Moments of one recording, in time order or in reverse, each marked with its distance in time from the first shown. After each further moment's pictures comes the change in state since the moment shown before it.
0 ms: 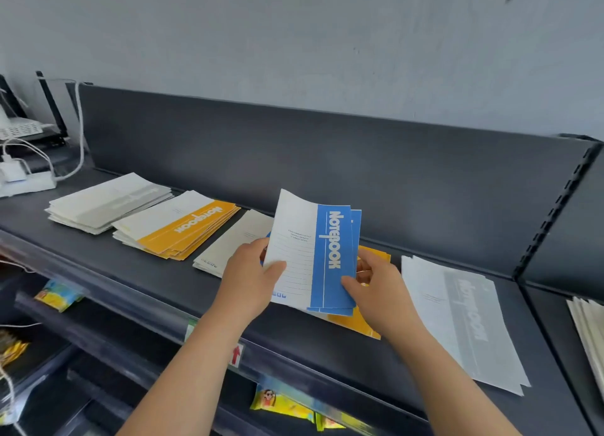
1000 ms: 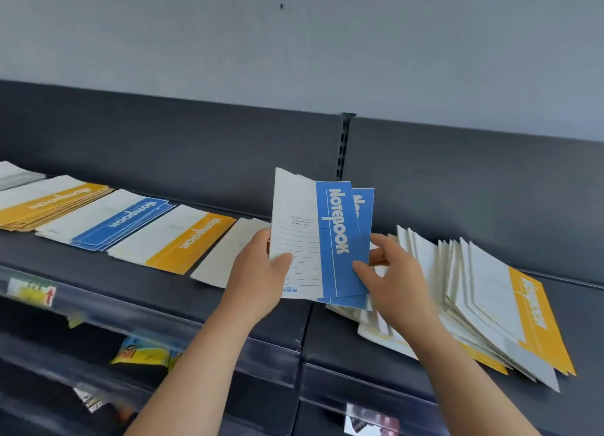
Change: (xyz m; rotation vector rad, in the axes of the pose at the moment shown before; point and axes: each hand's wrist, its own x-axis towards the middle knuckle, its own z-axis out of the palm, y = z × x) left_hand -0.151 0.237 0.189 -0.252 -0.096 0.069; right_hand -0.126 0.127 -0.291 -0.069 0.240 -0.054
